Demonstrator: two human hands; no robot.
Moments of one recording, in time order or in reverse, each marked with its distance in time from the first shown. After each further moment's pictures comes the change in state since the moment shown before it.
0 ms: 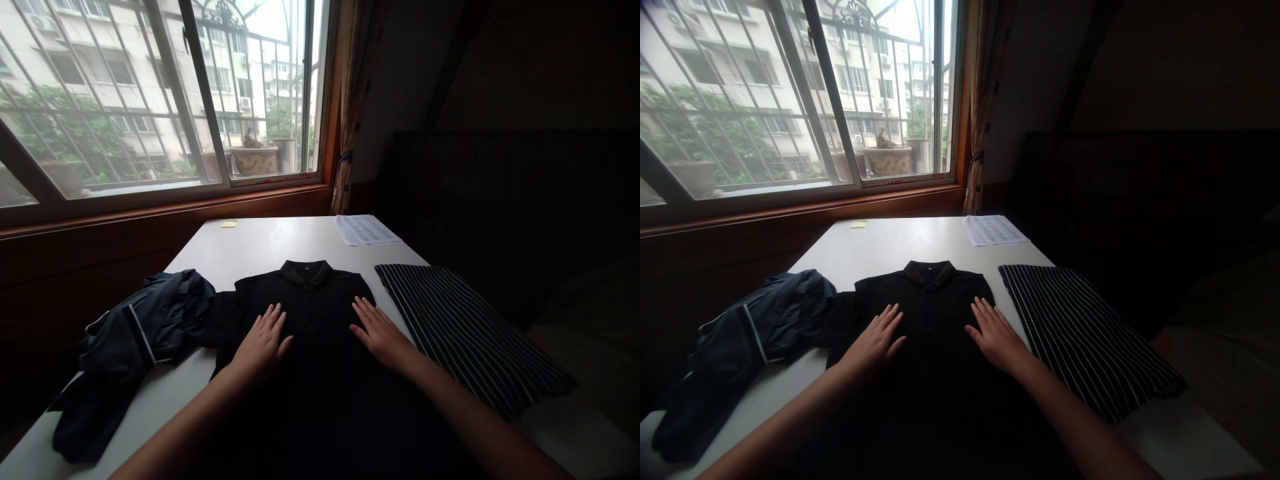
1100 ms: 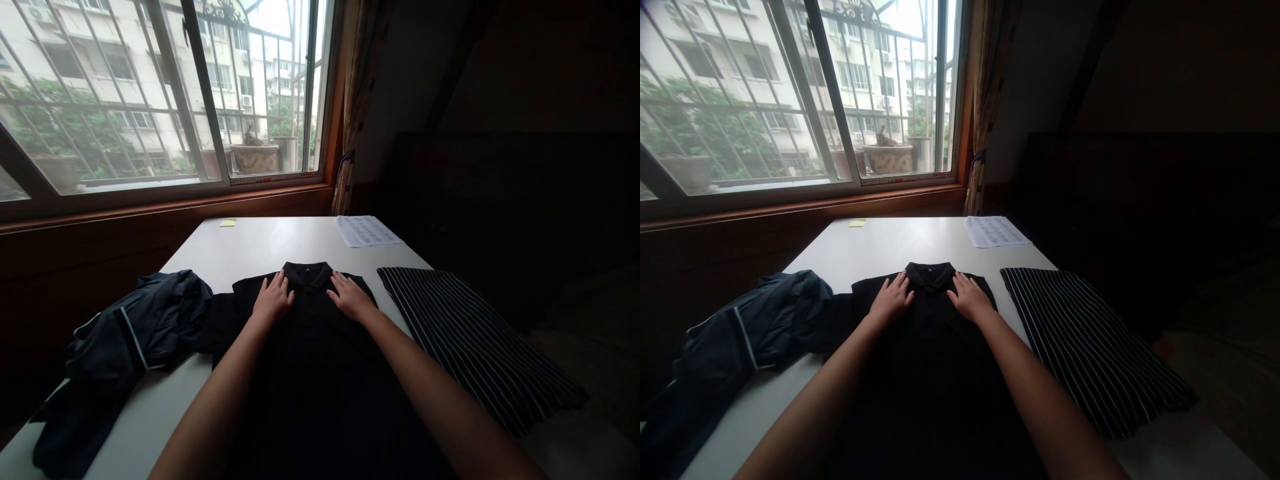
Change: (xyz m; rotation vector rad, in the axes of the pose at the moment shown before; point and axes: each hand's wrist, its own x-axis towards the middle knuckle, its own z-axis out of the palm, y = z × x) left_hand 0.127 -0.044 0.036 0.095 0.076 -0.158; right_hand 0.136 0.012 0.034 -0.101 0.080 -0.009
